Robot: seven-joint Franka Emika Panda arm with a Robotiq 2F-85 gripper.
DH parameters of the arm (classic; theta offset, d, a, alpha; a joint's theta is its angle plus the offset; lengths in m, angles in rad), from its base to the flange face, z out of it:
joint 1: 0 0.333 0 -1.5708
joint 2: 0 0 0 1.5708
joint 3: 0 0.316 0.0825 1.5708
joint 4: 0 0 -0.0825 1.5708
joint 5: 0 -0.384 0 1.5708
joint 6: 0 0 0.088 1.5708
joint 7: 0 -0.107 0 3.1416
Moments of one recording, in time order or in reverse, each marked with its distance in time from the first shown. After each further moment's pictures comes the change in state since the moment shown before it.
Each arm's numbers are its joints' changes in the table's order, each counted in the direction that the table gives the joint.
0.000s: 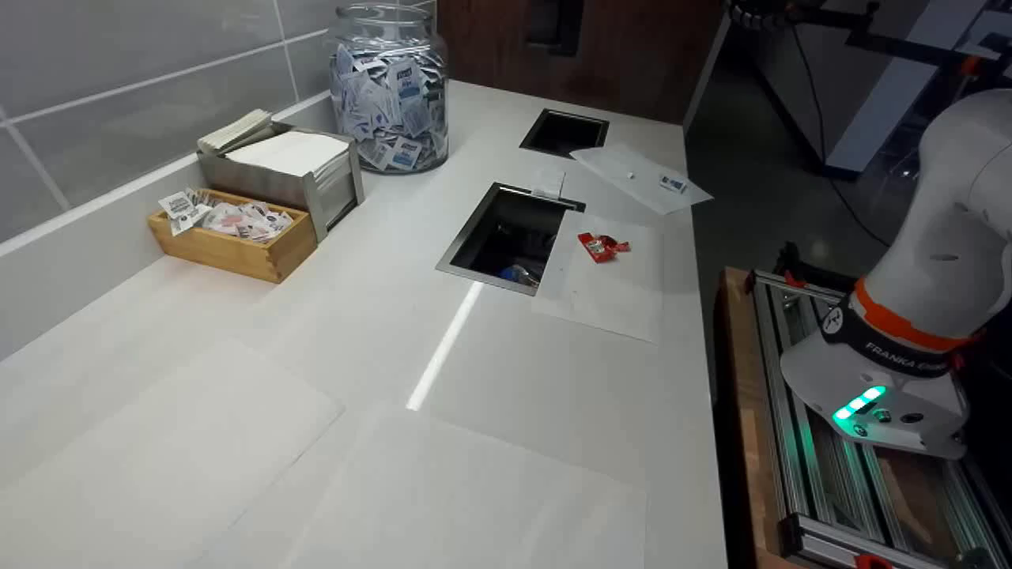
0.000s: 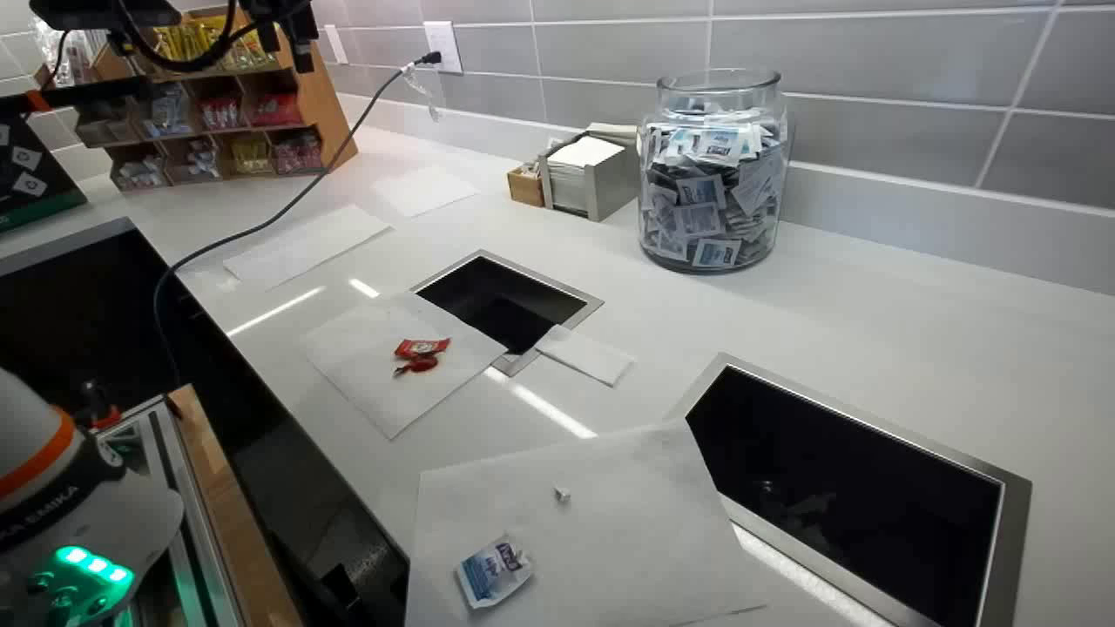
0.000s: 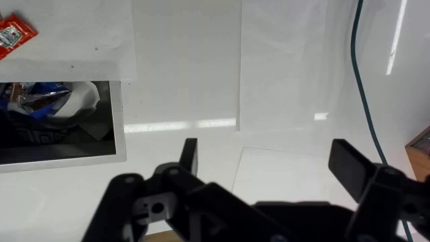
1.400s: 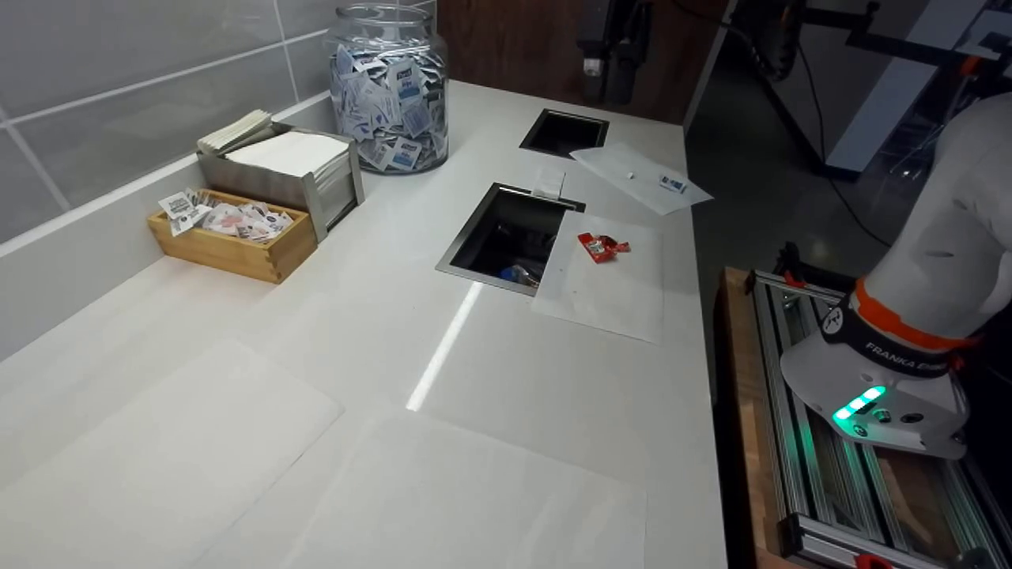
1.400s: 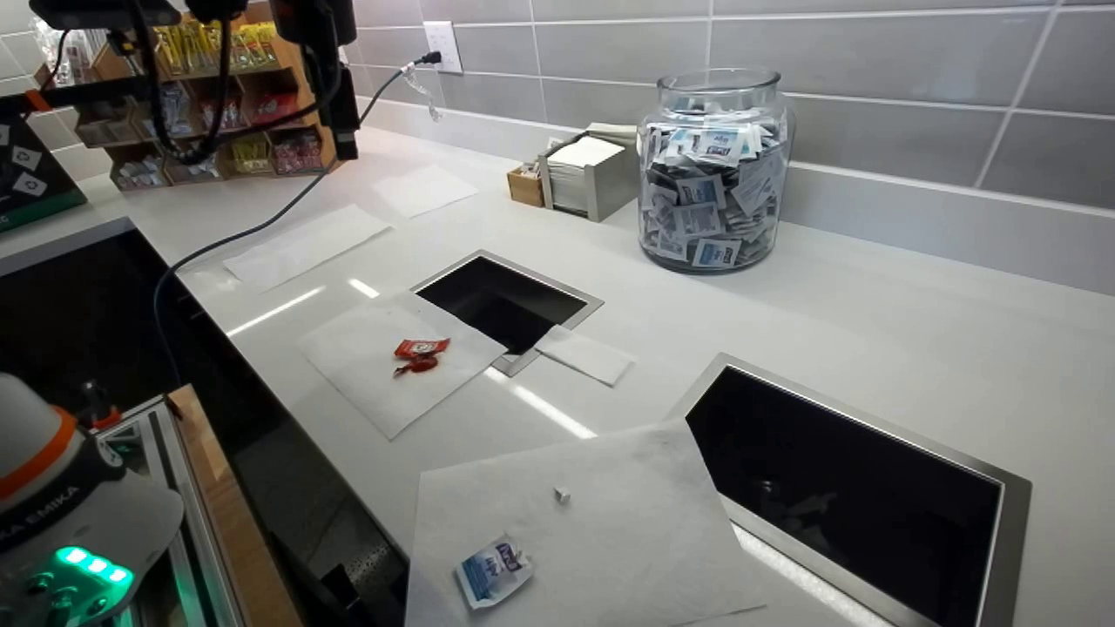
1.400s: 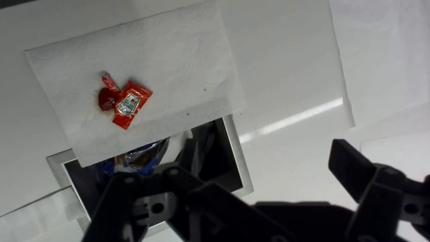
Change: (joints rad) arm -0.198 -0.098 -0.150 -0.270 0.052 -0.057 0.050
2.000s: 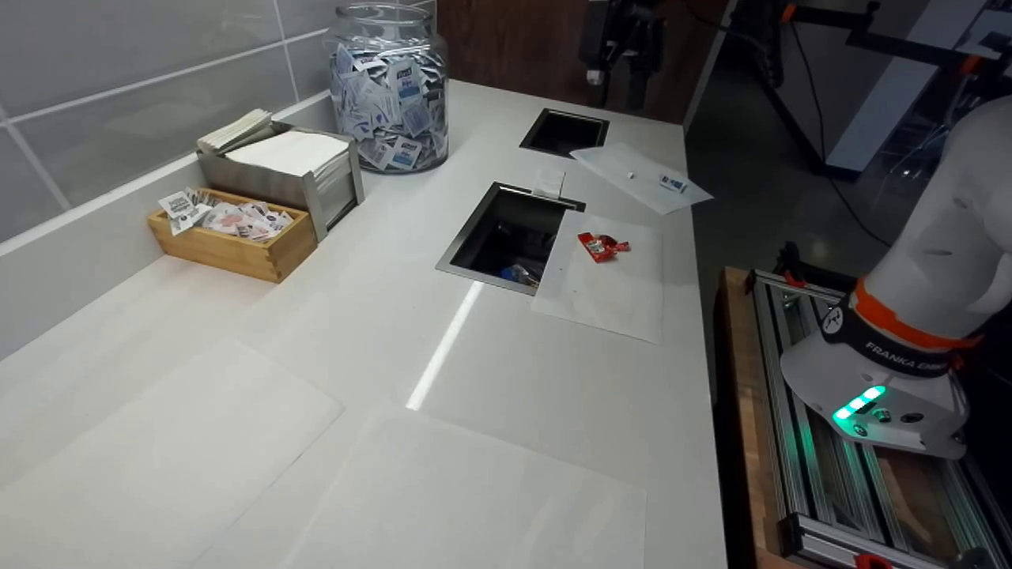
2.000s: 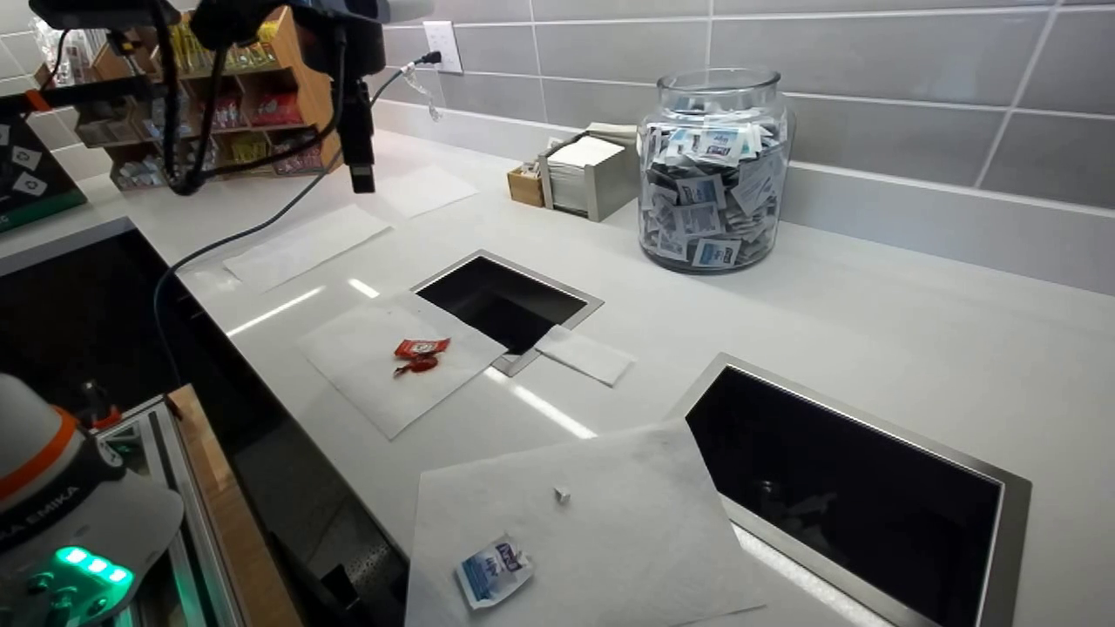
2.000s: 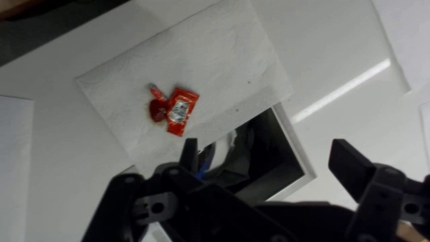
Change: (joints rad) arm -0.090 0.039 -0.056 -0.015 0.045 -0.013 -0.075
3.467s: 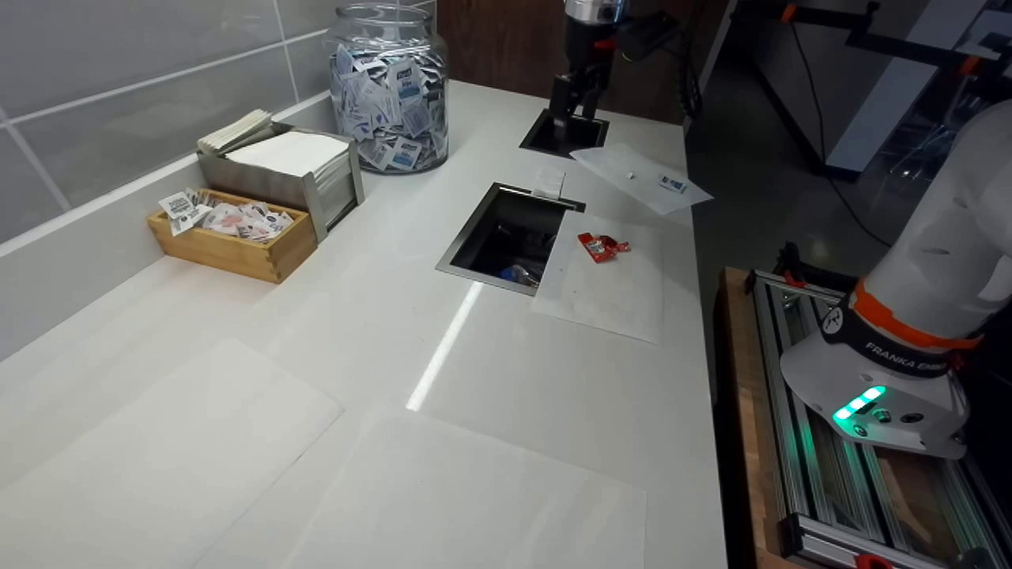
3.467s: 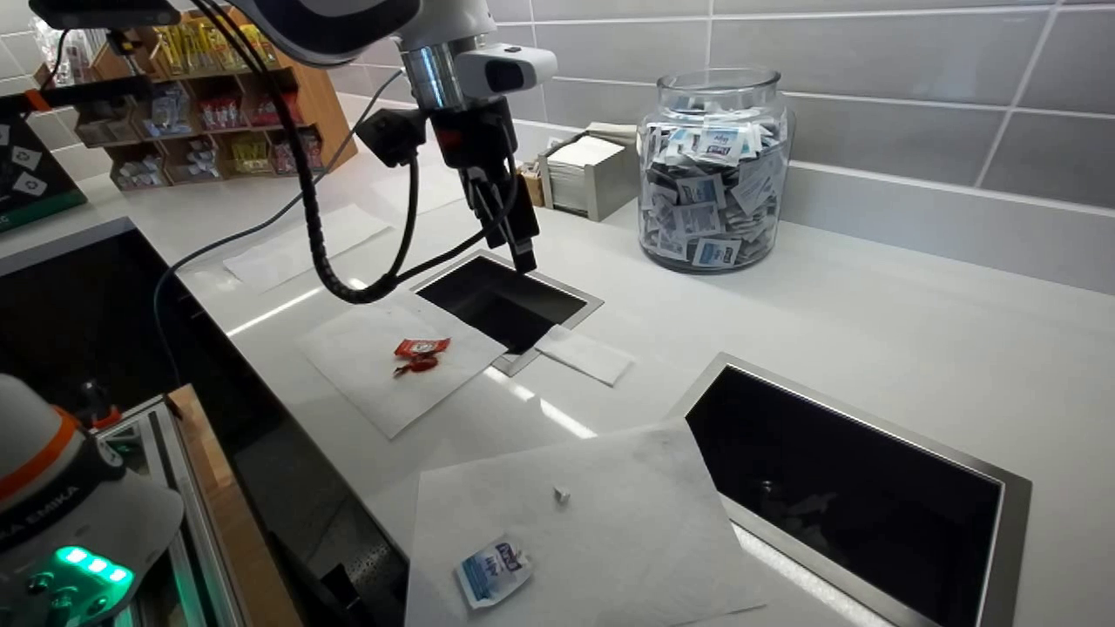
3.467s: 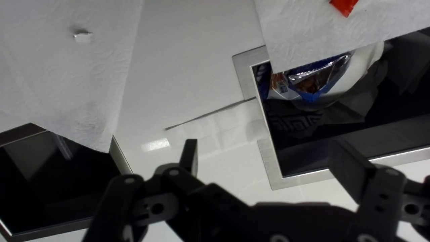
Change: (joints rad) arm -0.072 0.268 -0.048 0.007 0.366 -0.472 0.122
